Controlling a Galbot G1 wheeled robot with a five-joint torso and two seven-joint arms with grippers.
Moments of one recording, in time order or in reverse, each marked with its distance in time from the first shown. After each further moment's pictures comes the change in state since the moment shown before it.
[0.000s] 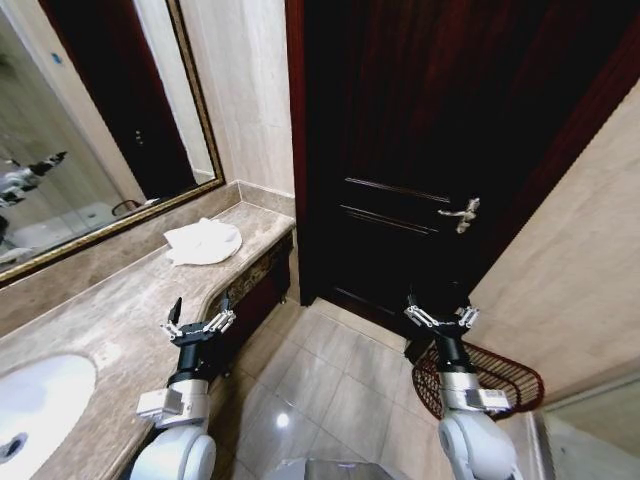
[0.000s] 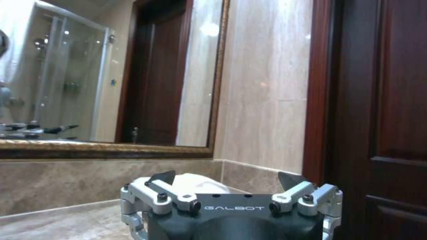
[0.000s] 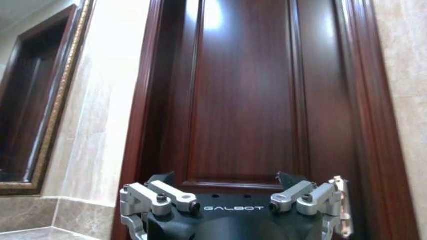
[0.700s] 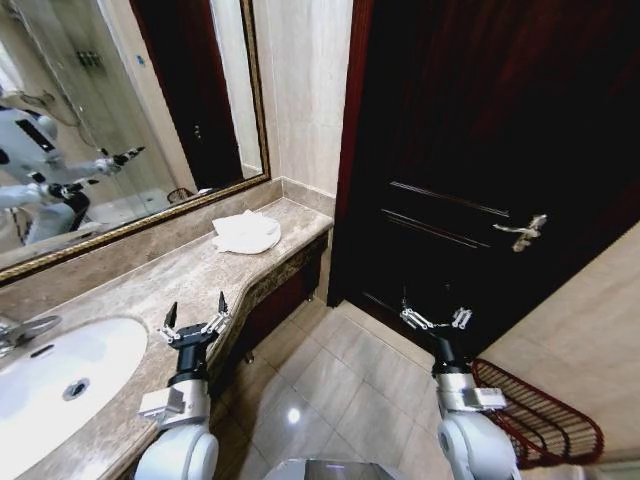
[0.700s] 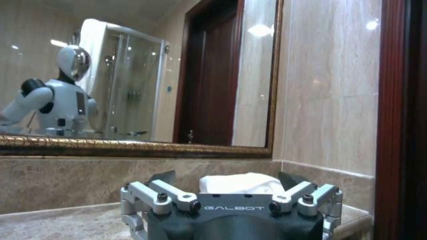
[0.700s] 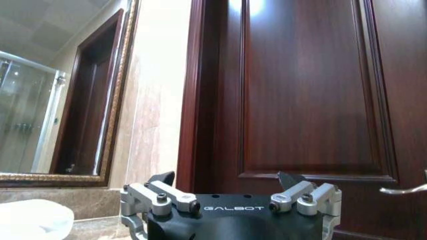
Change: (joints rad) left arm -0.017 -0.008 0.006 0.042 0.037 -0.019 -0.065; right arm 0.004 -0.011 -0.002 -0.008 0.029 -0.035 -0.045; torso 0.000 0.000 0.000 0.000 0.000
